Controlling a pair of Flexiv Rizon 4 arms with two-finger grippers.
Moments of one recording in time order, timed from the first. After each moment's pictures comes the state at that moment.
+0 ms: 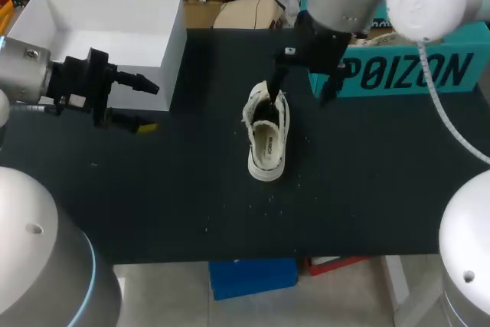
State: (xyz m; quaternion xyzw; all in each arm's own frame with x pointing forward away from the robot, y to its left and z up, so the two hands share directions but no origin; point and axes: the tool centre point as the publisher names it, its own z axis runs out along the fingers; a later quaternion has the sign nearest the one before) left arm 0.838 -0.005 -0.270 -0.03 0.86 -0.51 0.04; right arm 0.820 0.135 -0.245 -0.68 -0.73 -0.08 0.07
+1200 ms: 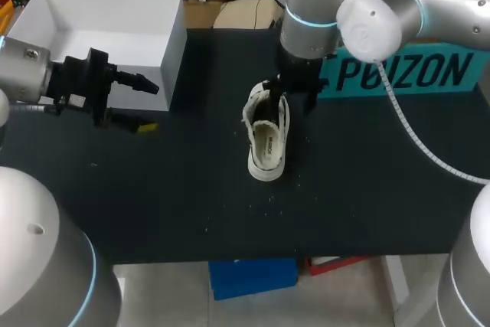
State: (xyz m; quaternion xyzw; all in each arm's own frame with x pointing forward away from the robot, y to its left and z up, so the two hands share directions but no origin) left arm 0.838 -0.005 -0.269 -0.03 0.86 -0.51 0.04; right arm 0.894 0.127 -0.372 -0.64 -0.77 -0.04 0.03
